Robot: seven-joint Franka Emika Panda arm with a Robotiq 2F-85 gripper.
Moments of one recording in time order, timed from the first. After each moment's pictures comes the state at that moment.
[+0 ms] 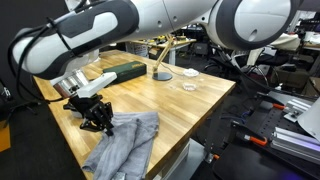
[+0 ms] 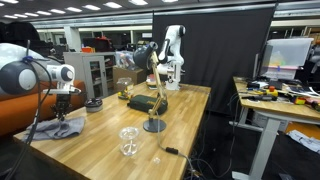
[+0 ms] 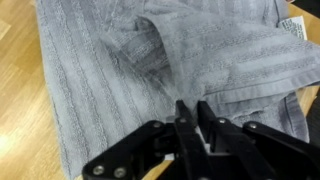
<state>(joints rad) 0.69 1.47 0.10 -0.46 -0.04 1.47 0.07</state>
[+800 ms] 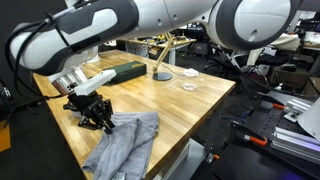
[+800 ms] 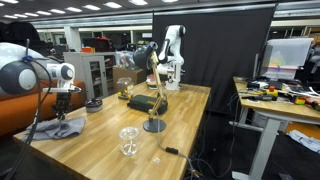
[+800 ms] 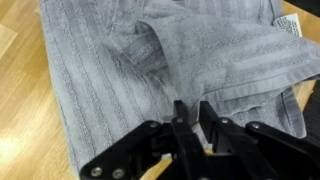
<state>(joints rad) 0.69 1.47 0.10 -0.44 -0.04 1.45 0.11</state>
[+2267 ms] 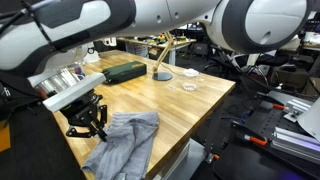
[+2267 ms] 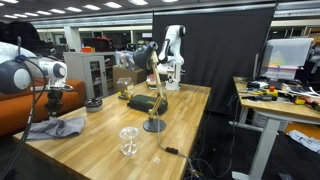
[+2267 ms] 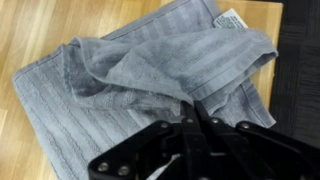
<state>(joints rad) 0.75 1.47 0.10 -0.41 0.00 1.40 0.52</state>
